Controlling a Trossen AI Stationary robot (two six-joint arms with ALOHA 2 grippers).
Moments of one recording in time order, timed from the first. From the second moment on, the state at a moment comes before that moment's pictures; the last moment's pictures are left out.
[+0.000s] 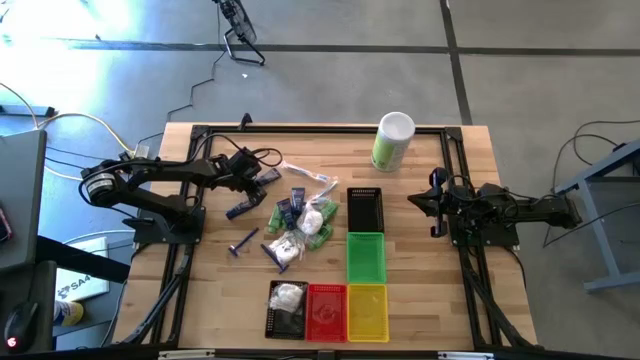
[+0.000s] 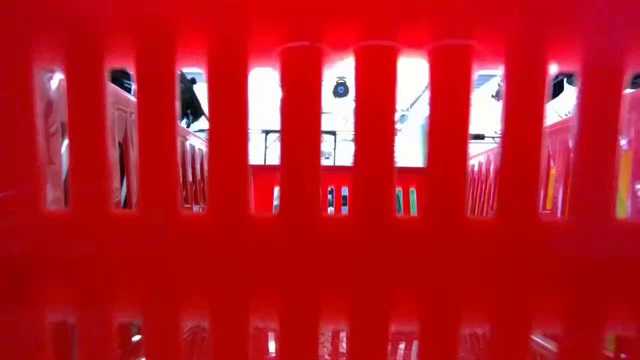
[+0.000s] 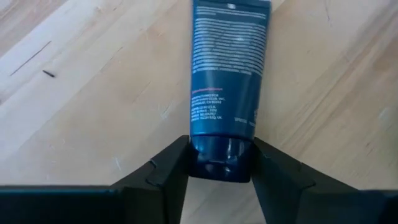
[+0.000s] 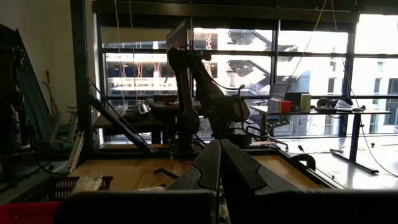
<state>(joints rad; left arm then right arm) 0.56 1.28 0.46 -0.20 -0.04 -0.21 0.04 0.03 0.01 0.26 0.11 -0.03</state>
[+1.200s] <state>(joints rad) 0.56 1.28 0.46 -0.20 -0.03 -0.21 0.04 0.03 0.01 0.26 0.11 -0.03</state>
